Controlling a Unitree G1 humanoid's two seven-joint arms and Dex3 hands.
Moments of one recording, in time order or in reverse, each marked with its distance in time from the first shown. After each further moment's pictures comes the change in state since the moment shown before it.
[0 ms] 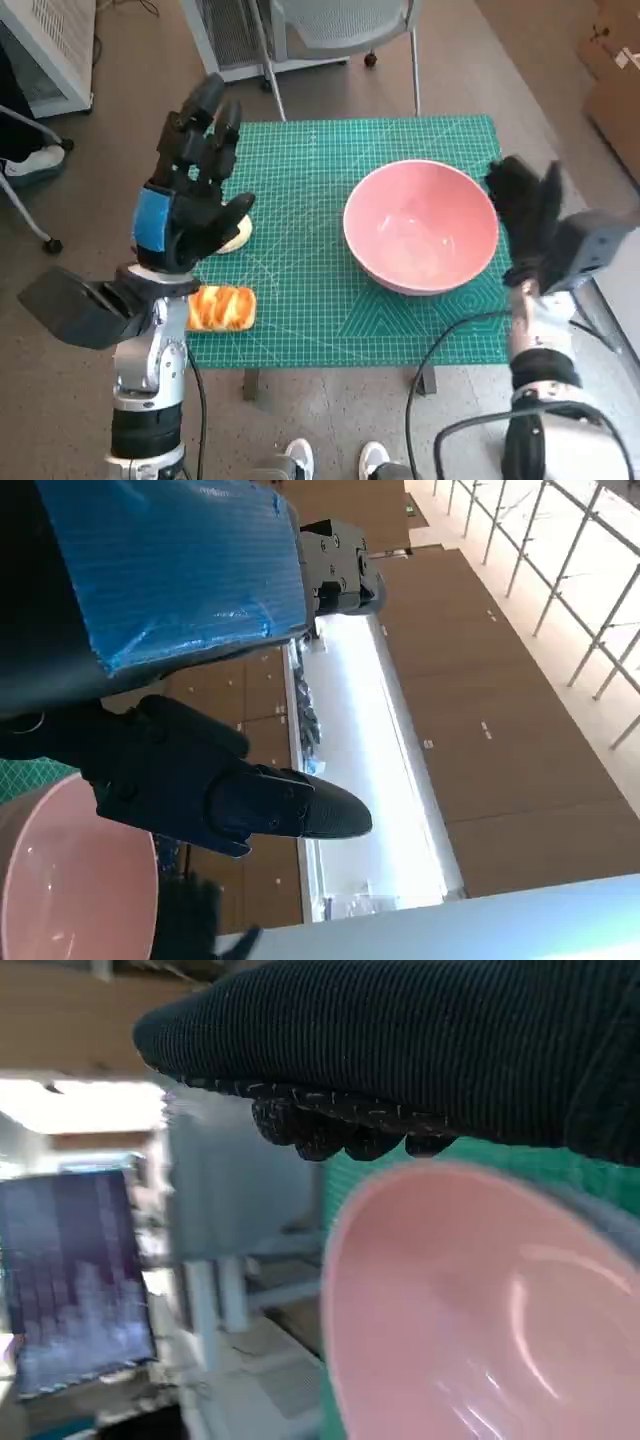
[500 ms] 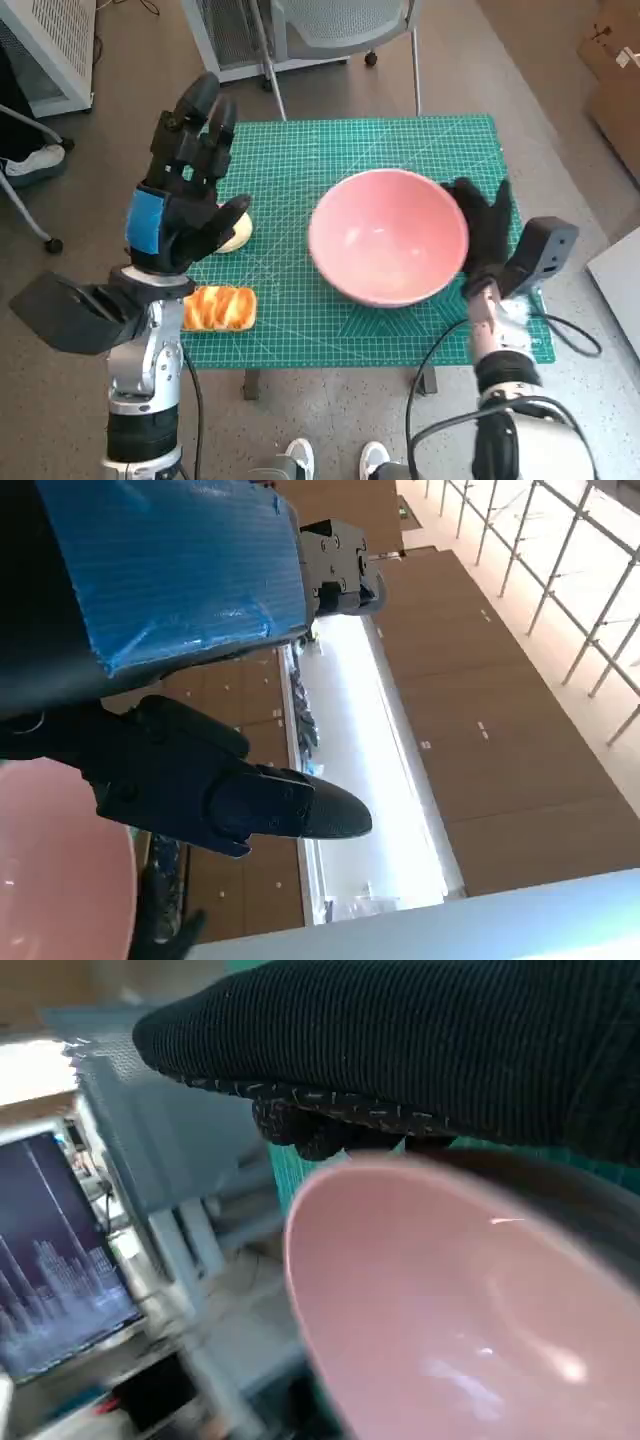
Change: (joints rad) left arm 0.023 0.015 0.006 -0.032 0.005 0.003 0.010; right arm -0.025 0.141 -0.147 0.003 0.172 0.212 0.106
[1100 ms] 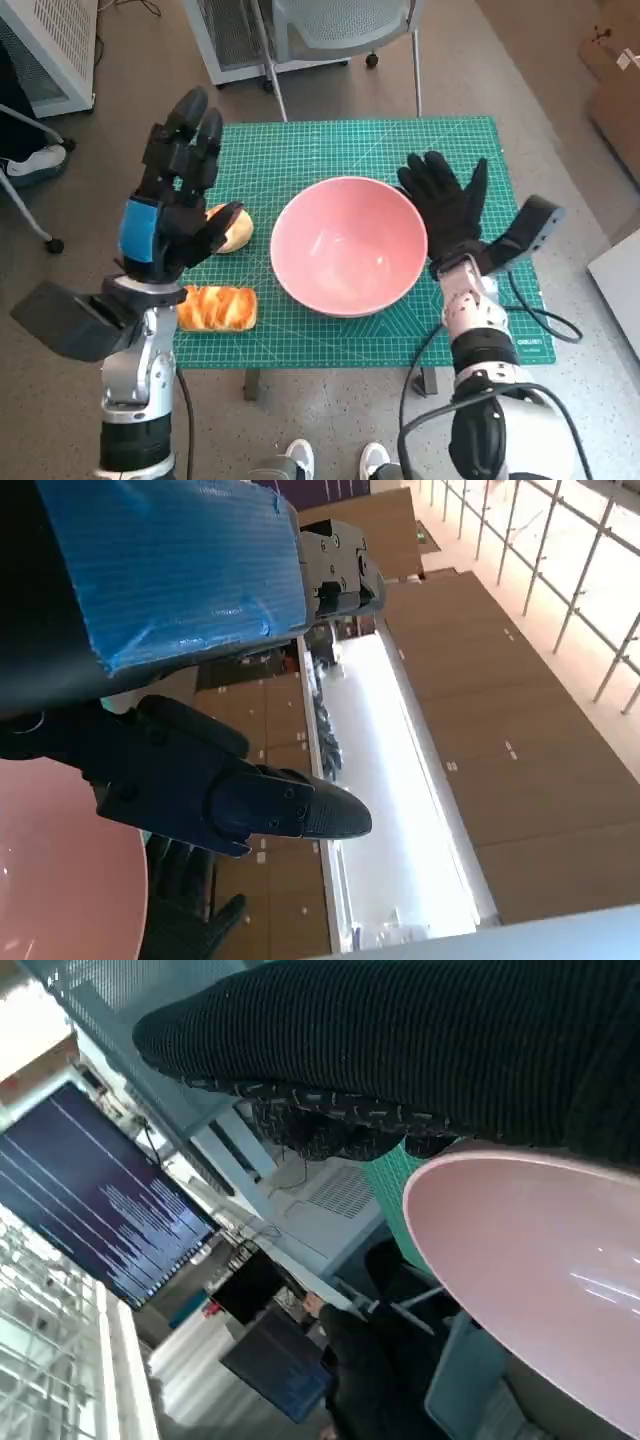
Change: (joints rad) left arm 0.039 0.017 0.015 -0.003 0.032 -0.011 0.019; right arm -0.095 0.042 -0.037 -0.018 0.052 0.070 0.036
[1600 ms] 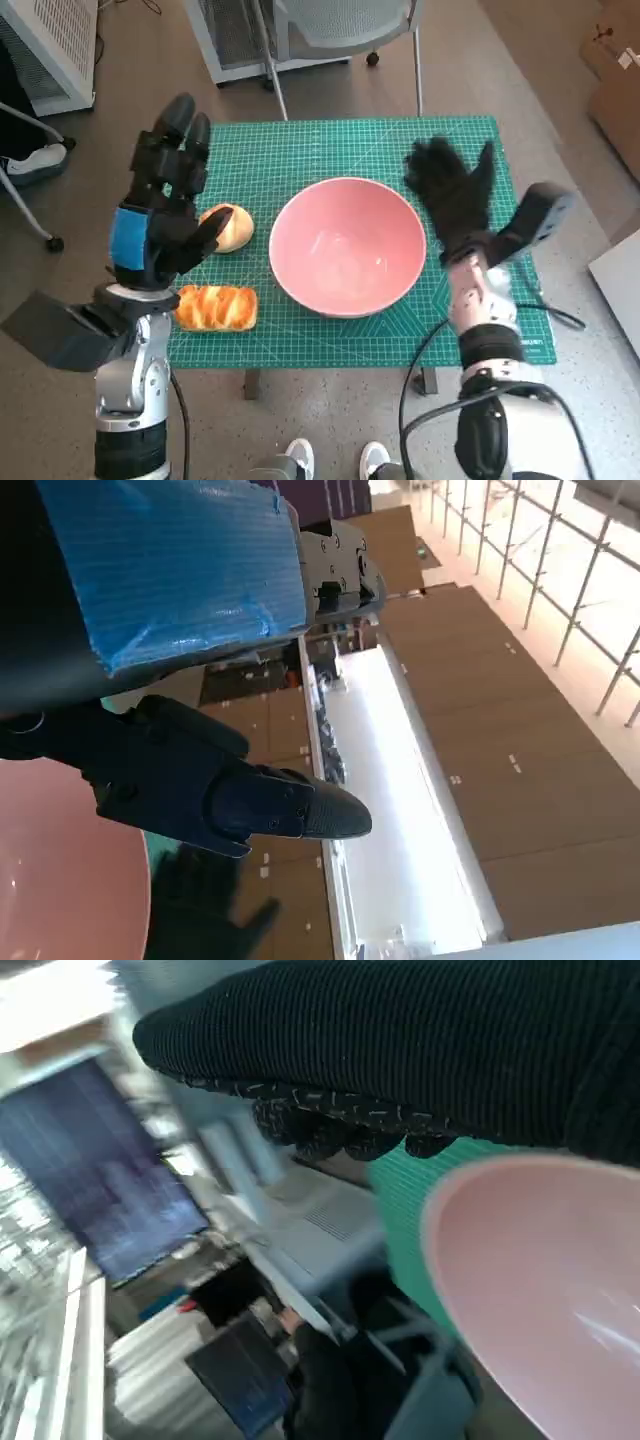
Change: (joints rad) left arm 0.046 0.016 0.028 -0.054 0.003 -0.004 0.013; right arm -0.002 -0.057 0.082 -0.089 -0.095 -0.209 0.031
